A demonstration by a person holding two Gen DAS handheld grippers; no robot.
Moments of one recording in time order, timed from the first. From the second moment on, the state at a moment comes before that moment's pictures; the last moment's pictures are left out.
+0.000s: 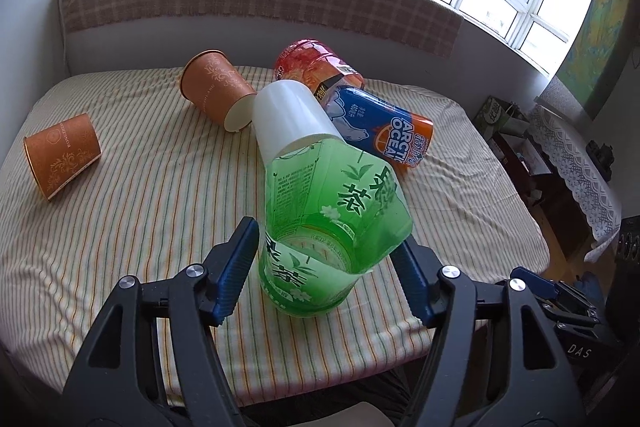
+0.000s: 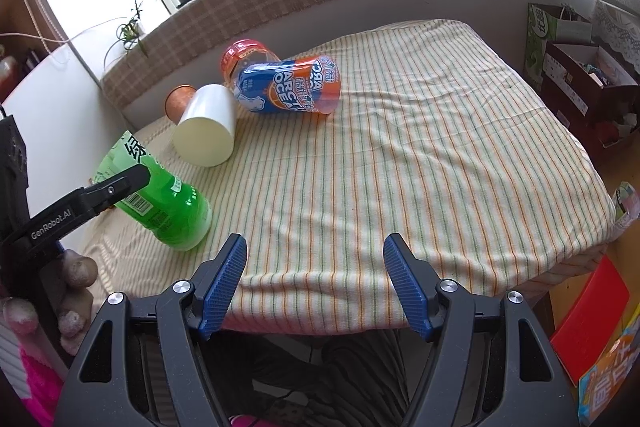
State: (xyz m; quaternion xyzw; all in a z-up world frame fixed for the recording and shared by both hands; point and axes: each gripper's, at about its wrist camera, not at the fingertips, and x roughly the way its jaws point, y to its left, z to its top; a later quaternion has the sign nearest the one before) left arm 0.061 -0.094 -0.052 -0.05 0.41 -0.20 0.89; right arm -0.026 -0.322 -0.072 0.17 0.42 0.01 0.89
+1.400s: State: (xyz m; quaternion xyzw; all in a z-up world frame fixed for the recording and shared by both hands) left arm -0.030 -0.042 0.018 -0.01 0.22 -0.06 0.97; right arm -0.034 -0.278 -0.013 0.05 0.31 -0.02 0.95
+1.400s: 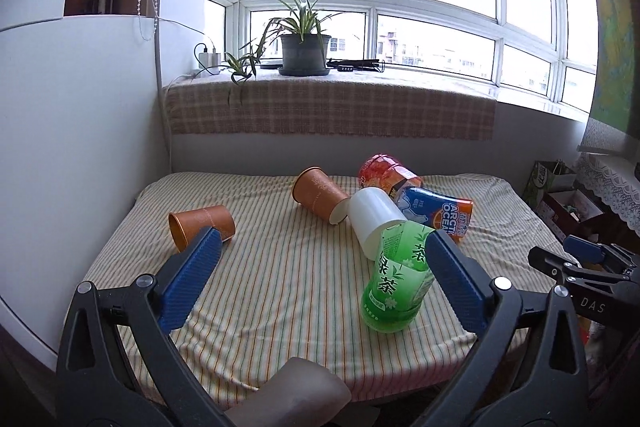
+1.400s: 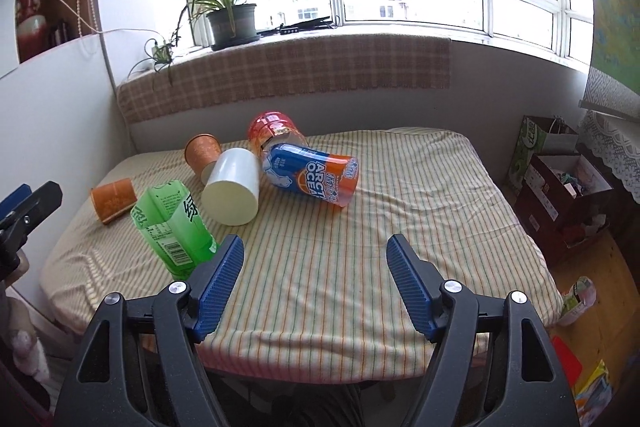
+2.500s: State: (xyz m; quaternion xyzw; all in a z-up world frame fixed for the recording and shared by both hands) left arm -0.025 -0.033 0.021 -0.02 0.22 -0.05 0.97; right arm -0.023 -0.277 -0.017 0.06 0.32 -0.03 0.95
